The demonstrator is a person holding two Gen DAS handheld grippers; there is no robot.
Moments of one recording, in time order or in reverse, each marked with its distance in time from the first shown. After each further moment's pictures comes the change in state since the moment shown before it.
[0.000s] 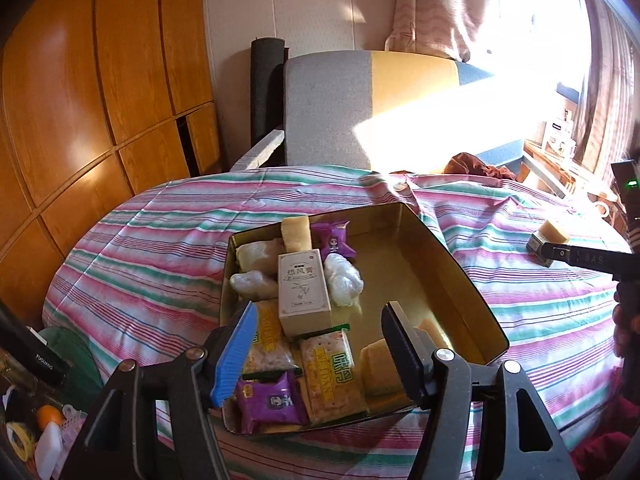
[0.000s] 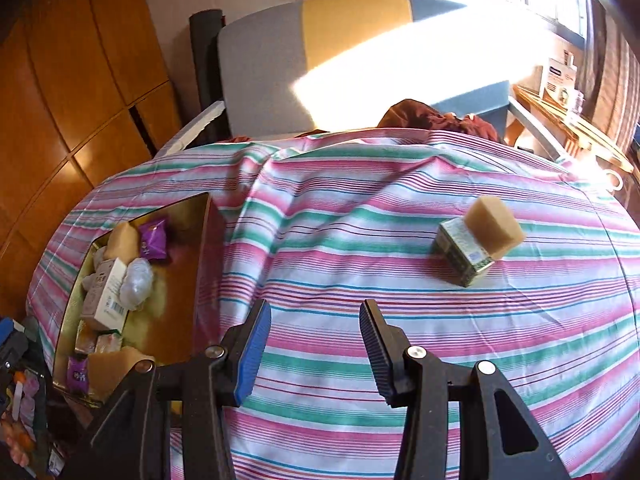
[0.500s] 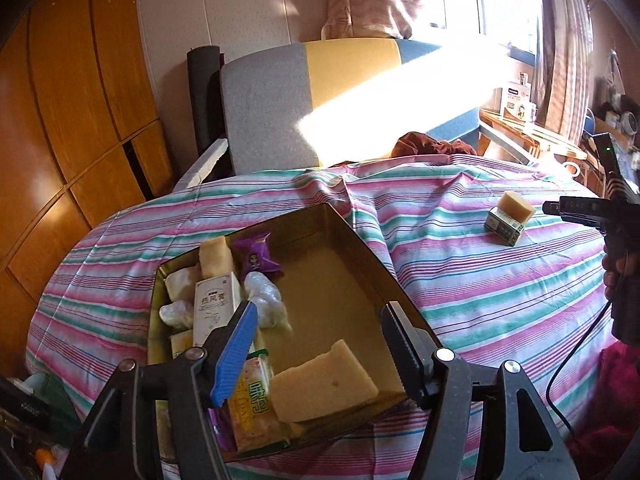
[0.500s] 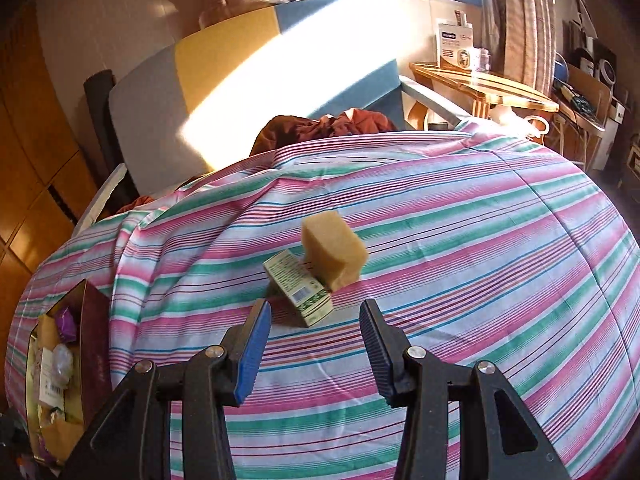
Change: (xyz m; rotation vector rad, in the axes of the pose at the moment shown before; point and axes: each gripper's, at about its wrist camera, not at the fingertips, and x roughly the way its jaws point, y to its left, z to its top) left arm 0.021 -0.081 0.020 0.152 0.024 -0.093; right arm 0.003 -0.143 0.014 0.276 -0.080 -0.177
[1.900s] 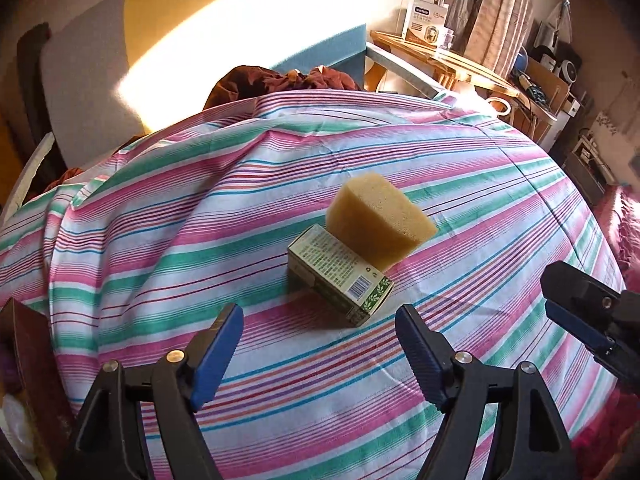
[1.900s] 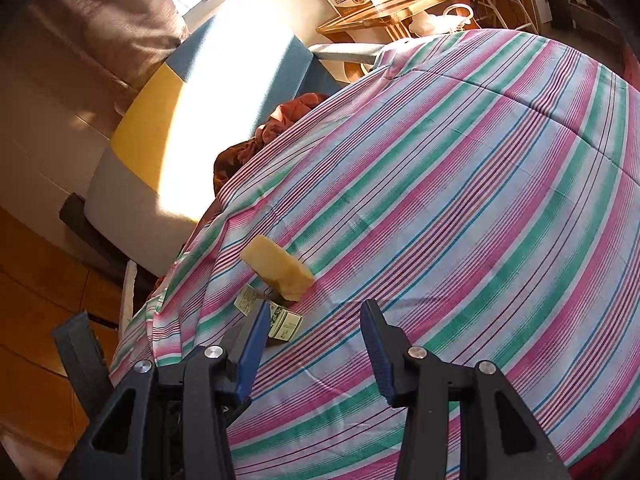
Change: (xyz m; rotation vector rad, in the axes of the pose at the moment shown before) left arm 0.199 -0.261 0.103 0.151 0.272 -0.342; right arm -0.003 -0.091 -0.003 0.489 0.050 0.157
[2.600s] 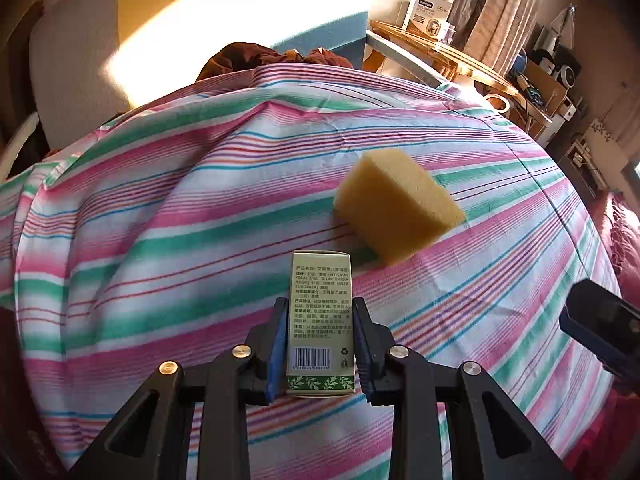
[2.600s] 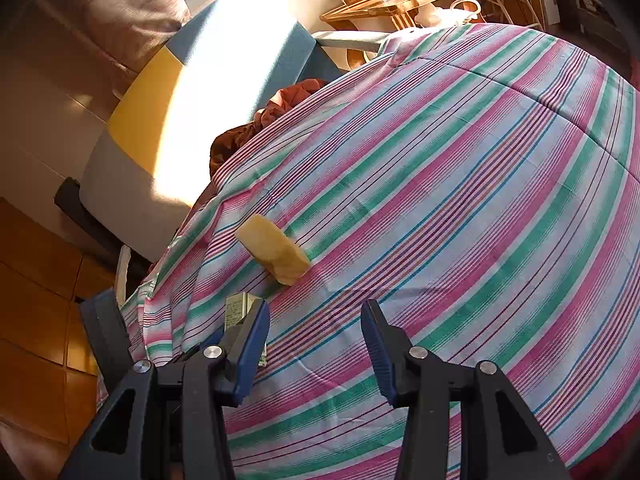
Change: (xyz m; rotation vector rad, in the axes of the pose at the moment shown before) left arm 0.022 0.022 -0.013 -0.053 0.029 -0.076; right arm 0.010 0.003 -0.006 -0.038 0.040 -0.025
